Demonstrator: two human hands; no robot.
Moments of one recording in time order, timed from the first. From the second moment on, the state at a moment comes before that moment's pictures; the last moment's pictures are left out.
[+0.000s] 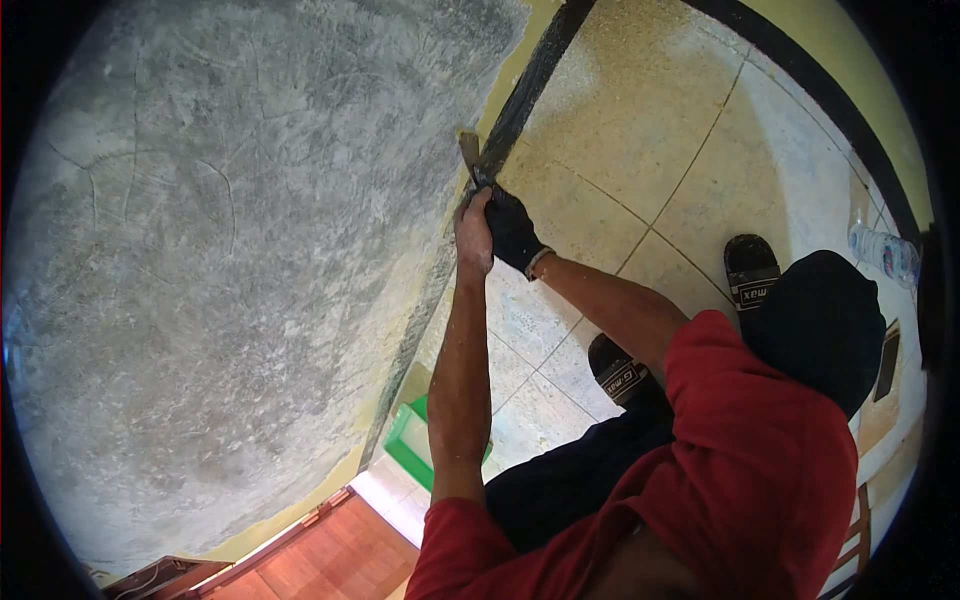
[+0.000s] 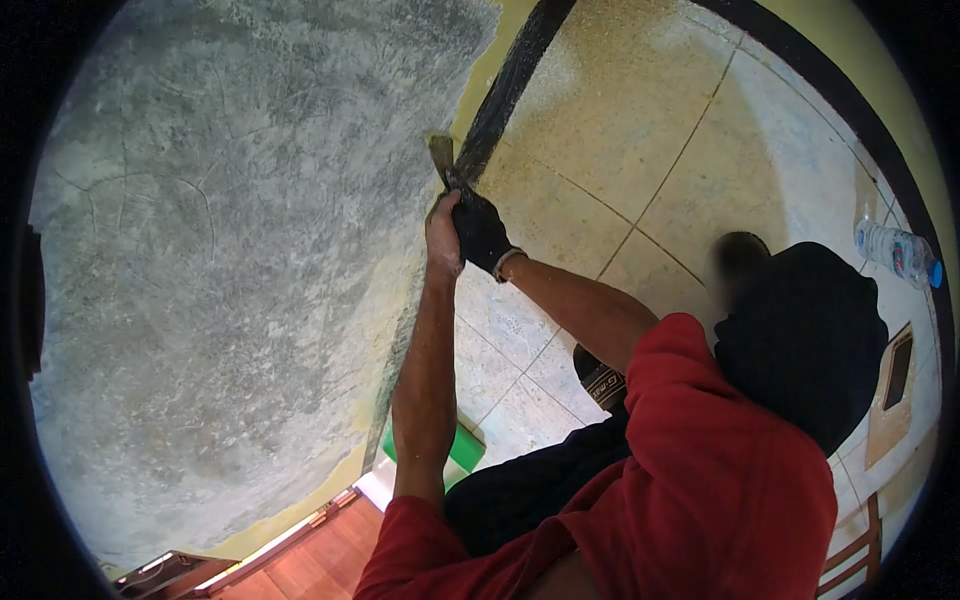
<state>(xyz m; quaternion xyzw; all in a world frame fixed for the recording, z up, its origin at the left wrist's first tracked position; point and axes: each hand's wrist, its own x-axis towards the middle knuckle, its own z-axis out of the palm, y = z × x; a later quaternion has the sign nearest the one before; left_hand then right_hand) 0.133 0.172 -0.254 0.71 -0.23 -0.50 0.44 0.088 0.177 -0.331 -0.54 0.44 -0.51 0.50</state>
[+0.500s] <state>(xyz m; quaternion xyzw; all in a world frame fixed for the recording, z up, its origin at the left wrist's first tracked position) 0.128 0.169 -0.254 0.72 -0.23 -0.47 0.45 0.085 0.176 -0.320 -0.44 0.40 -0.59 0.55</state>
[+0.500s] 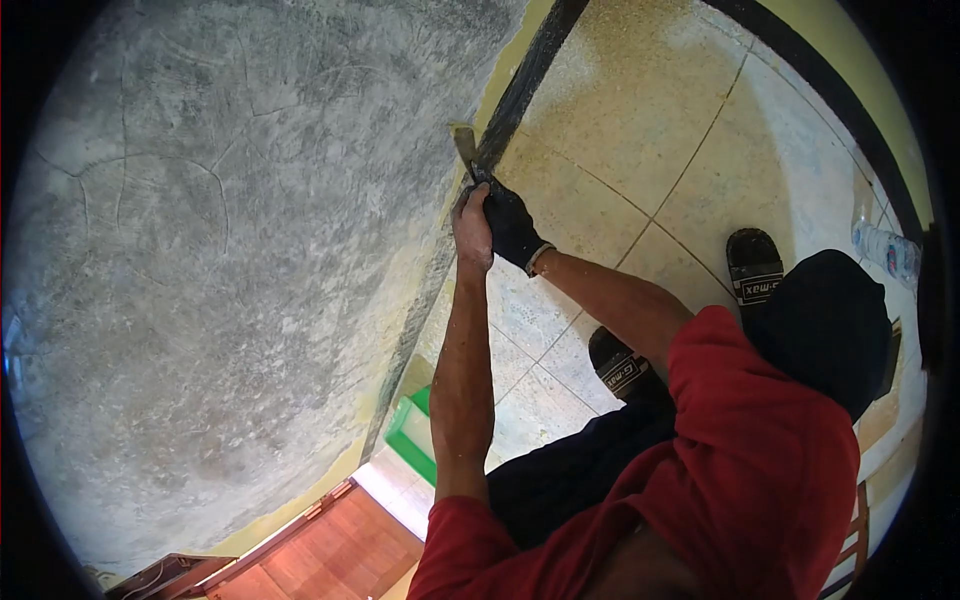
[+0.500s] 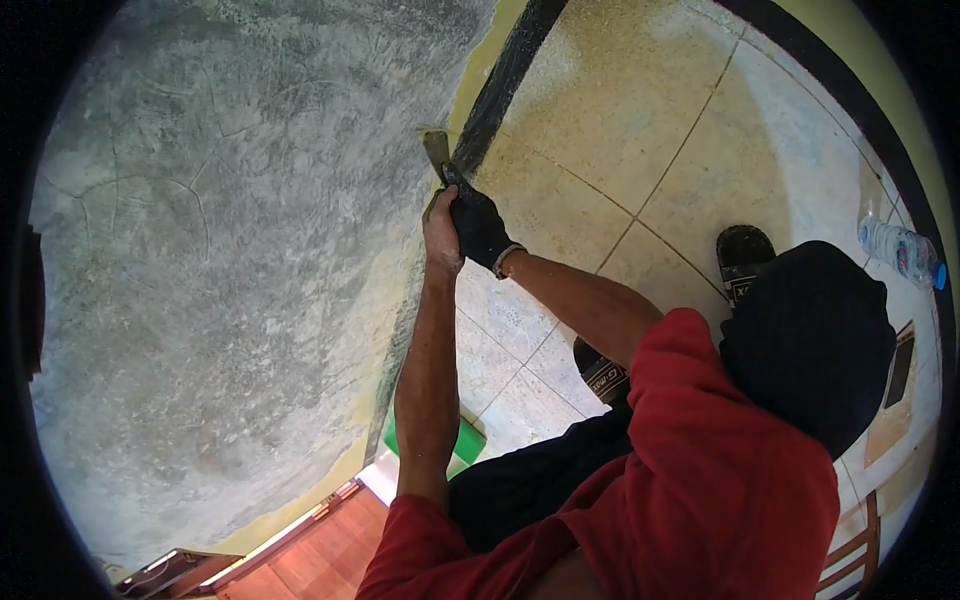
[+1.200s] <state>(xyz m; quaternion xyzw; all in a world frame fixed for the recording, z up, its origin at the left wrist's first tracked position) 0.137 0.170 -0.270 0.77 -0.29 -0.42 0.39 0.077 0.173 -0.320 -0.46 0.40 -0.54 0.58</state>
